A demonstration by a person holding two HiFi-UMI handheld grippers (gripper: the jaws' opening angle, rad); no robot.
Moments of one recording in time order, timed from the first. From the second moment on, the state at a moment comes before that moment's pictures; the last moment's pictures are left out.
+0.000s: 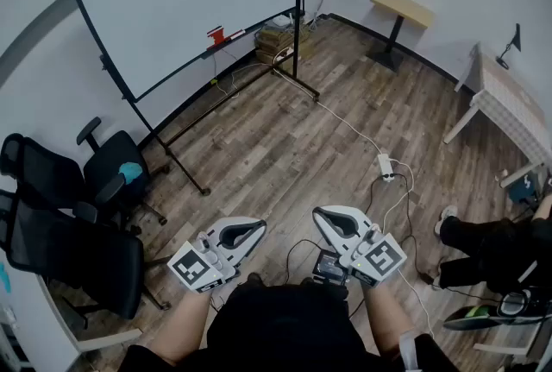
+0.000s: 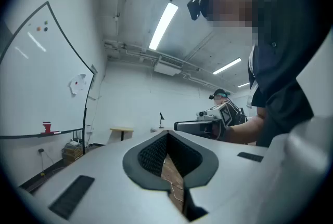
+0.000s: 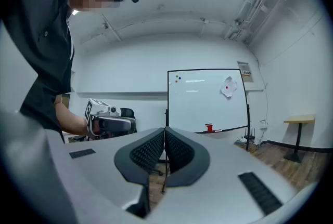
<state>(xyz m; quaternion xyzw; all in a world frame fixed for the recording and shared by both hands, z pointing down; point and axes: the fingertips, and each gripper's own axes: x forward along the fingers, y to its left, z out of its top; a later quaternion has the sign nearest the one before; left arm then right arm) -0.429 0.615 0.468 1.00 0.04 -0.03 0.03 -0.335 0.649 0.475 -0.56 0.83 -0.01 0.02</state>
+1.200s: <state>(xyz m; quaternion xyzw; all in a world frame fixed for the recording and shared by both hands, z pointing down) -0.323 0.538 0.505 1.00 0.02 -0.01 0.04 -0.243 0.587 0.530 -0.55 0.83 -0.07 0.04</state>
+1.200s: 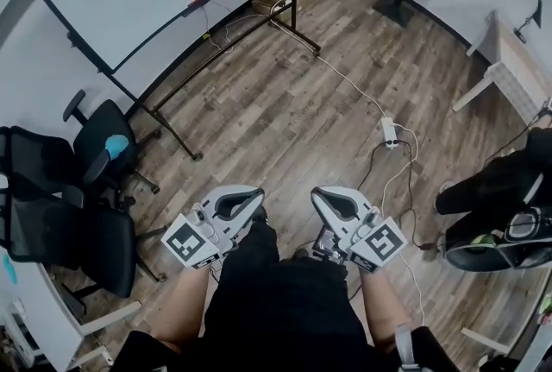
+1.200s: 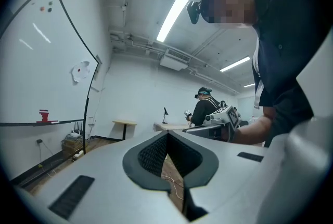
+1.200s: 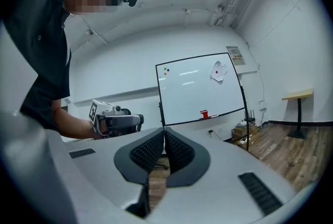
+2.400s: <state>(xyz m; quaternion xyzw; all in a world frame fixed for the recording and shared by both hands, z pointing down) -0.285 0.261 0.512 1.00 0.03 -0.03 0.06 -0.200 0.279 0.508 -0.53 0.84 -0.07 -0.03</state>
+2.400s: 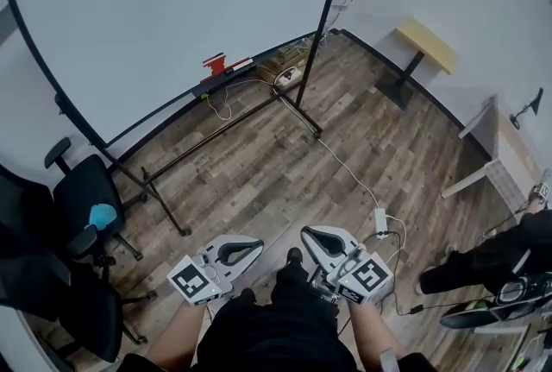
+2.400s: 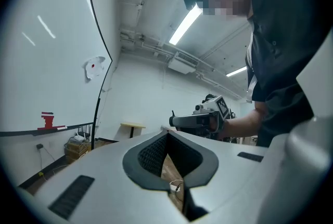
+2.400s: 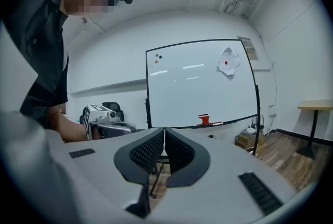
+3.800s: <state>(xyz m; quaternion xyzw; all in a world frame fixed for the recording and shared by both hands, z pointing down) -0.011 -0.063 0.442 1.00 -0.07 -0.04 -0.02 0.052 -0.045 0.501 -0.44 0.89 -0.03 -0.06</state>
